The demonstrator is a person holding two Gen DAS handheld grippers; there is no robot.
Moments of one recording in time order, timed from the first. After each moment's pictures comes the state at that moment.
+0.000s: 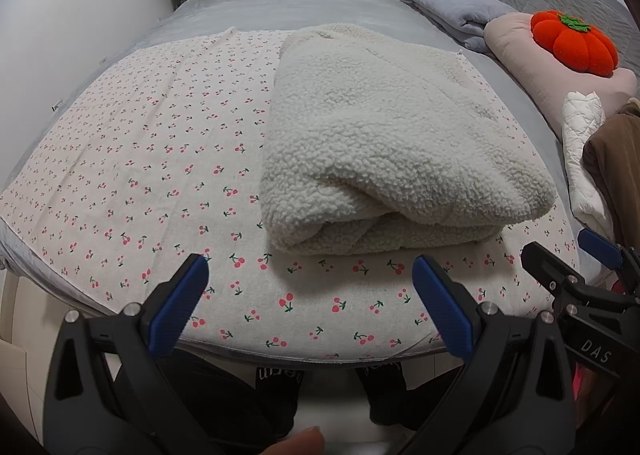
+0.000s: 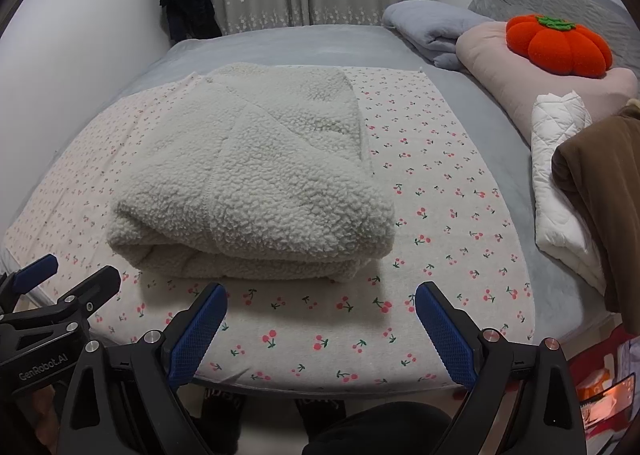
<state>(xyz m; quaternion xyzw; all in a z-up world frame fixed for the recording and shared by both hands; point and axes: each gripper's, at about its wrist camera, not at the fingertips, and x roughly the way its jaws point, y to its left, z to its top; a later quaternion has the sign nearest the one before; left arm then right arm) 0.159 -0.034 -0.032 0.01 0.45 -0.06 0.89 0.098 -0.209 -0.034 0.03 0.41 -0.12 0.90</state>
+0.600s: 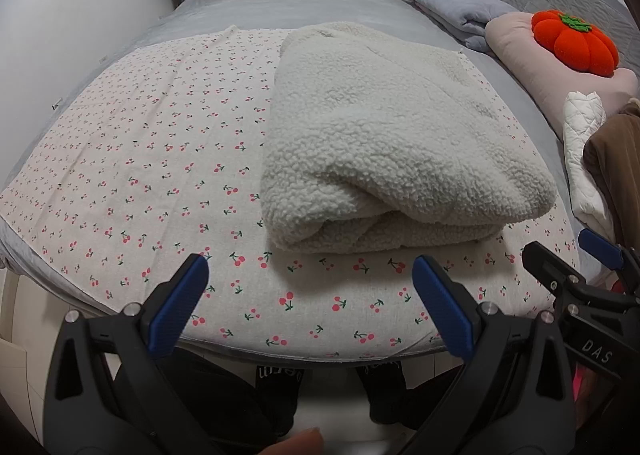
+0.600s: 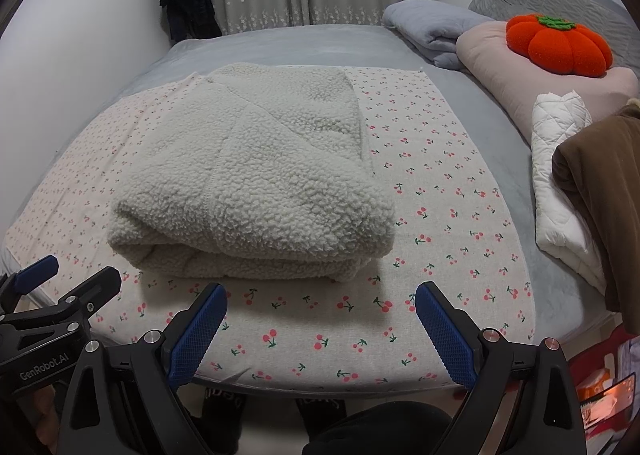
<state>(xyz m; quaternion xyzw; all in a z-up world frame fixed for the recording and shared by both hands) 0.160 -0.033 -0.032 0.01 0.45 -0.06 0.89 0.098 -0.209 -0.034 0.03 0.41 -0.12 0.90</state>
